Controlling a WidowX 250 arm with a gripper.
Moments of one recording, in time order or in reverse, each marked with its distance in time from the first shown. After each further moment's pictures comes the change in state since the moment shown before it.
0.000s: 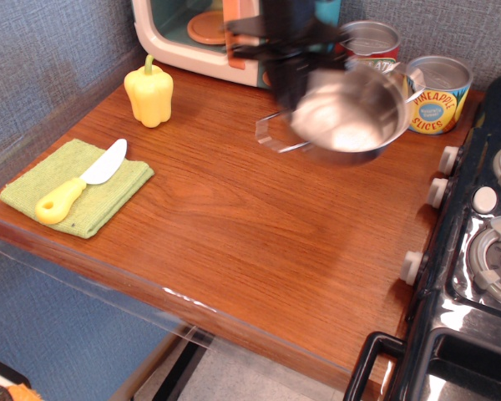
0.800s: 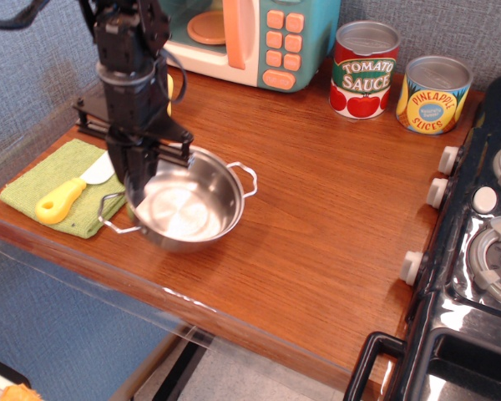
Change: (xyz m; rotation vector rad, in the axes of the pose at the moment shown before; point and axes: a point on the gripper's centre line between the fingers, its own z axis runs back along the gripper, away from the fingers) arm -0.083 0.103 -0.033 0.219 0.172 0.010
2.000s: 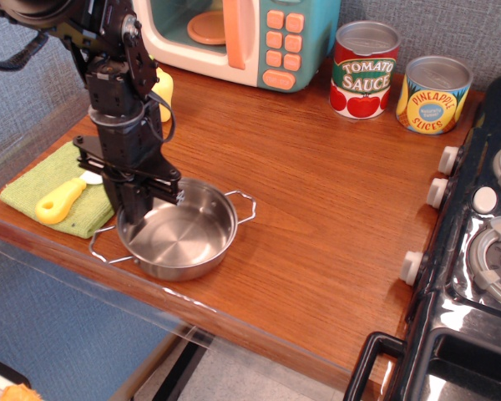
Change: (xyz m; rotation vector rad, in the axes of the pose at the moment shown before) arm -0.010 0.000 -0.030 -0.029 0.022 -0.102
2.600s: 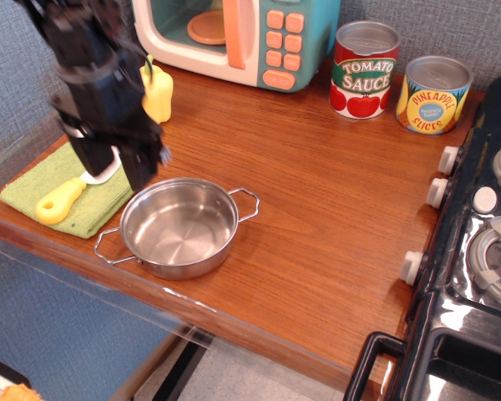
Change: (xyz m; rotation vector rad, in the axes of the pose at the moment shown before) arm -0.005 0.007 0.059 -0.068 -0.131 -0.008
